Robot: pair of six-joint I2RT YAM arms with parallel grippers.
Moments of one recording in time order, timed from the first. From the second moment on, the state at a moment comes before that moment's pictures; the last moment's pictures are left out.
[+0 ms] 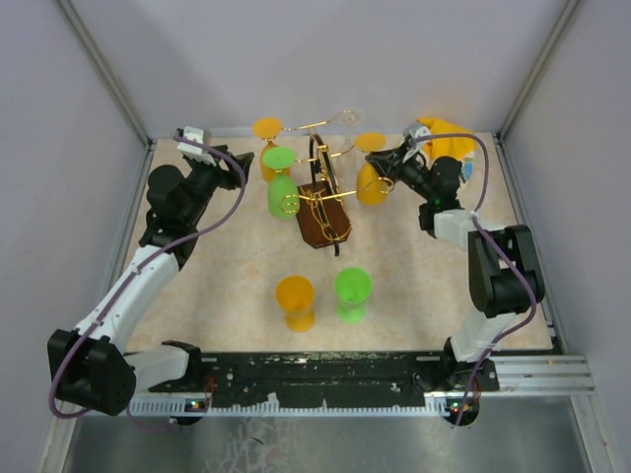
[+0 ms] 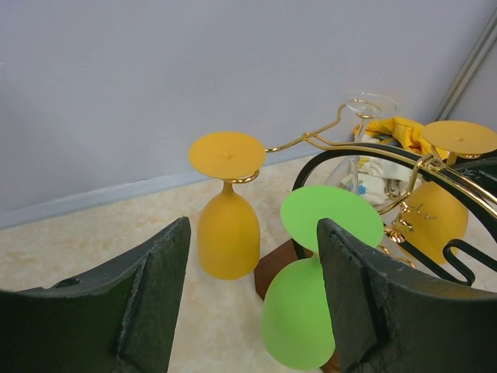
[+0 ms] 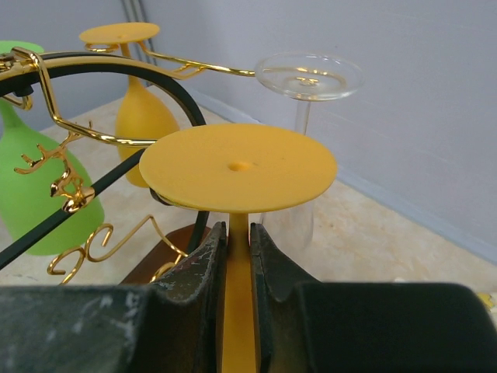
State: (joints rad) left arm -0.27 1.17 0.93 0.37 0.15 -0.11; right arm 0.15 1.73 0.97 0.94 -0.67 0.14
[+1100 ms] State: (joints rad) left arm -0.27 1.12 0.99 0.15 0.16 -0.15; right arm 0.16 1.41 0.74 0.78 -0.52 0.00
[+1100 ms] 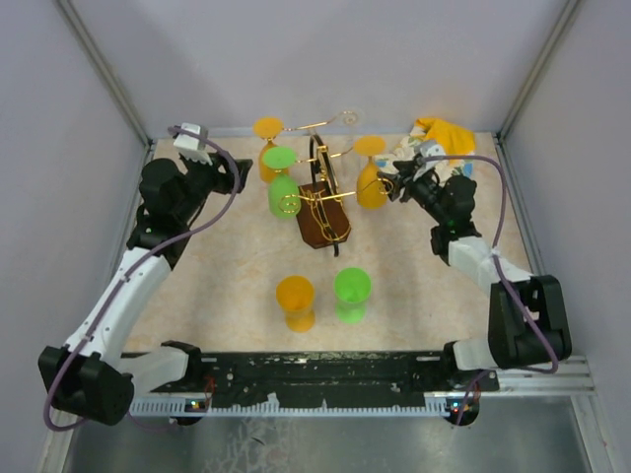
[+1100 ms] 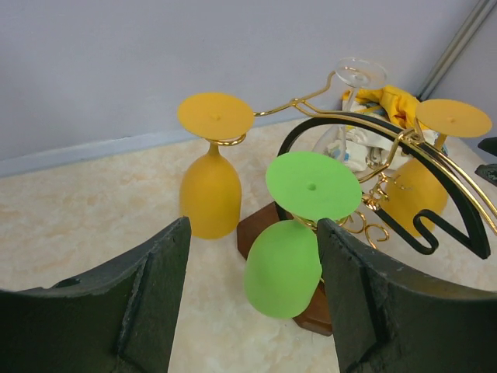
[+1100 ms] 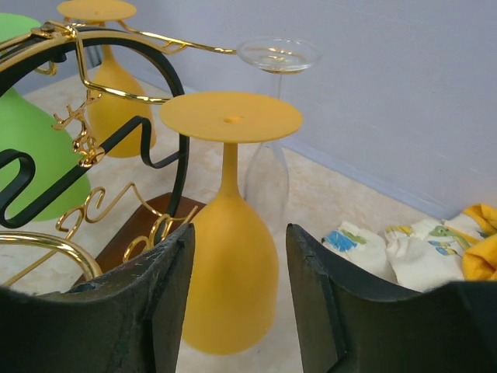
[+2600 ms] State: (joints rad) left arm -0.72 1.08 1.05 -0.84 0.27 -0.36; right arm 0.16 1.11 0.92 -0.28 0.08 0.18
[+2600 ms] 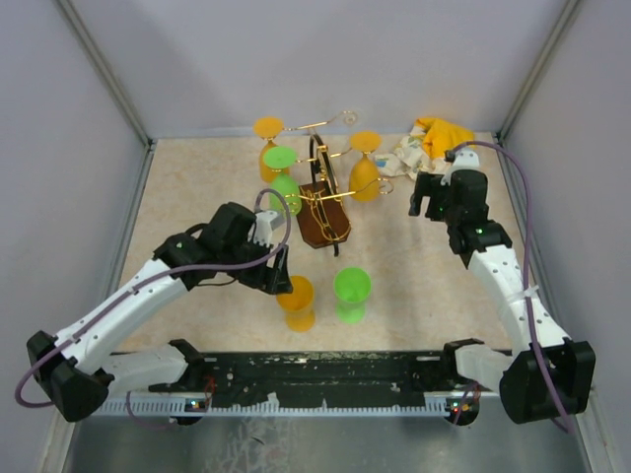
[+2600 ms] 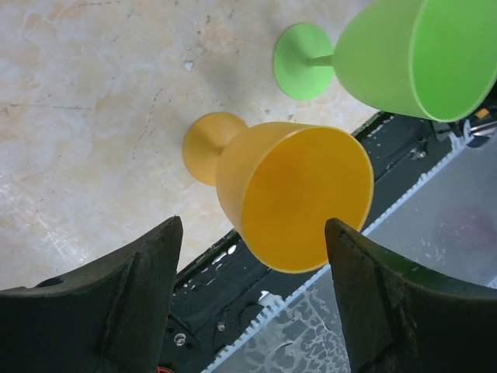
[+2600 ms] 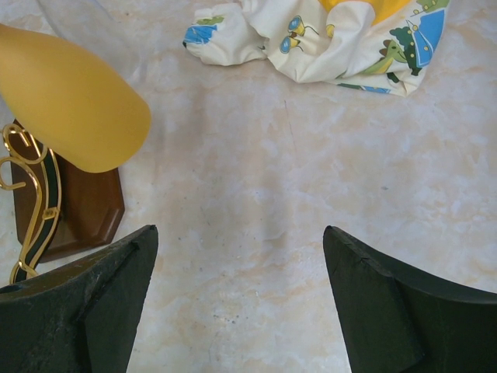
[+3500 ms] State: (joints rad) left arm -0.76 1.15 1.07 -0.92 -0.03 -0.41; right arm 0.16 1.07 0.93 -0.29 0.10 0.15
